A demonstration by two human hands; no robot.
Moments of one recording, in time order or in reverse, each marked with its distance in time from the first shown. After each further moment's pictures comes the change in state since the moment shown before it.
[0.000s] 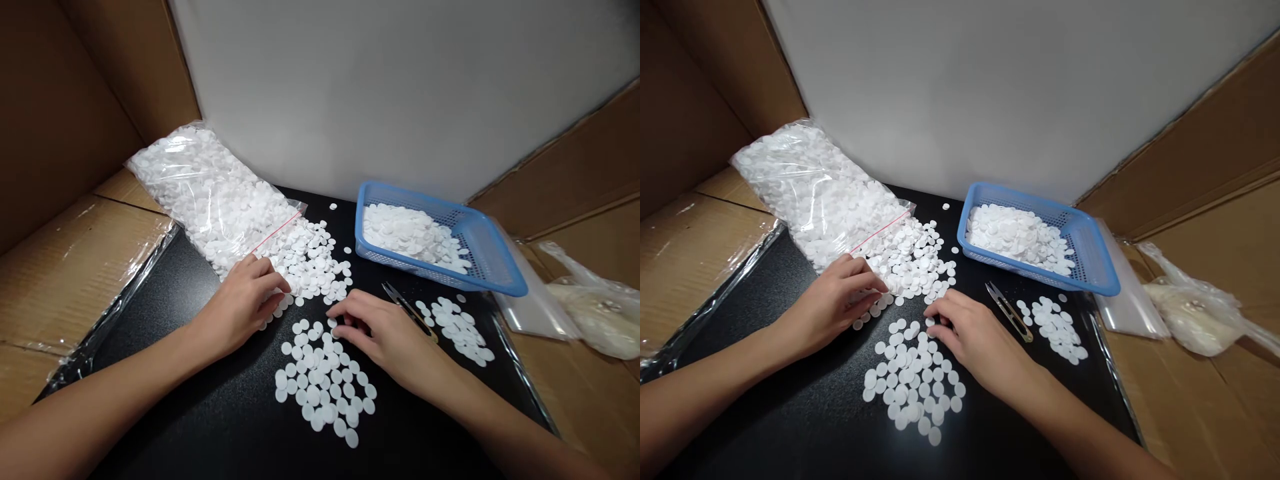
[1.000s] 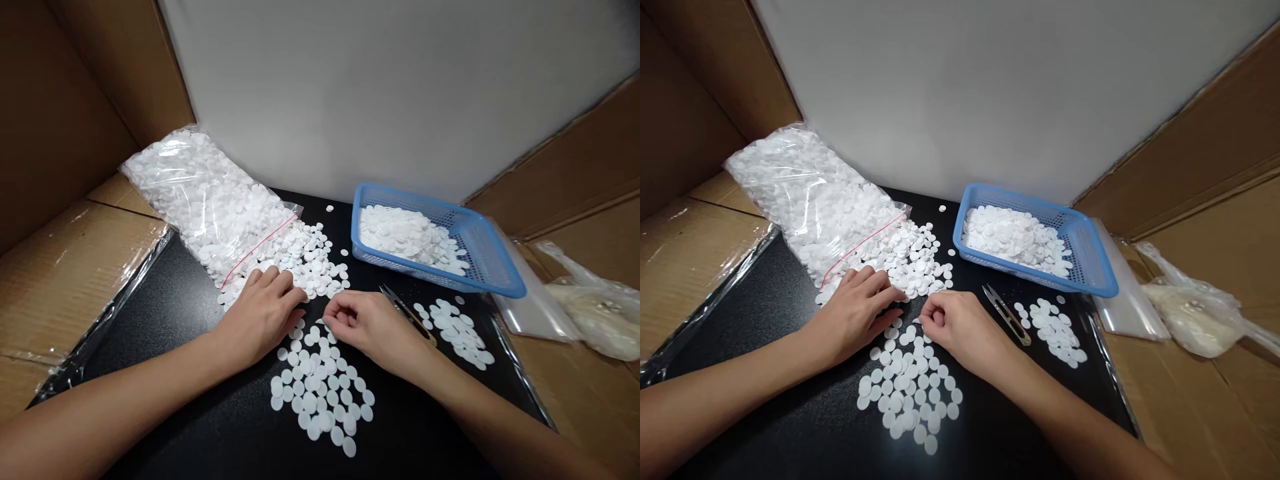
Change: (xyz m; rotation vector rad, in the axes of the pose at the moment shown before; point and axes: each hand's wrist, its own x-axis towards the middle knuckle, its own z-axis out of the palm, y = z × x) left_hand 0.010 0.013 0.026 0.316 0.001 0.172; right_hand 0.020 -0.001 0.002 0.111 -0.036 0.154
